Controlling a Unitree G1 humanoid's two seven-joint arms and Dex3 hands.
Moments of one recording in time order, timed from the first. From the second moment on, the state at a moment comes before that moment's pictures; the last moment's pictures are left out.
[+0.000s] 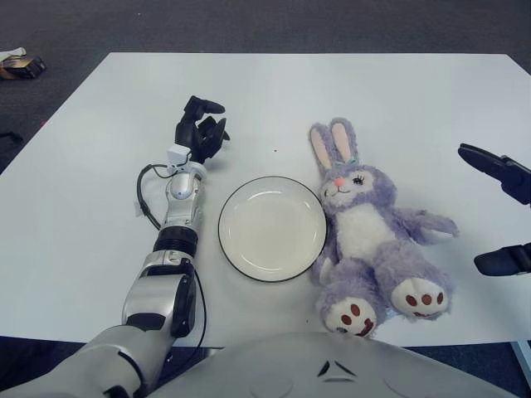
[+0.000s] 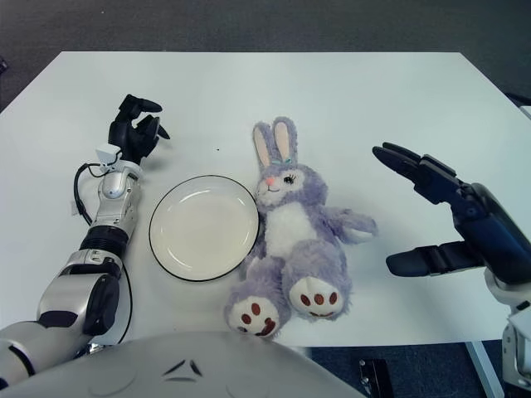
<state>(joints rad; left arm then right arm) -0.49 0.10 0.15 0.75 -0.07 -0.62 -0.03 0.50 -0.61 -0.58 -0.32 0.24 -0.83 0.58</state>
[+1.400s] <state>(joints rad) -0.50 0.08 0.16 0.76 -0.09 -0.60 -0.05 0.53 -0.77 -0.44 -0.57 0.26 -0.41 0.71</state>
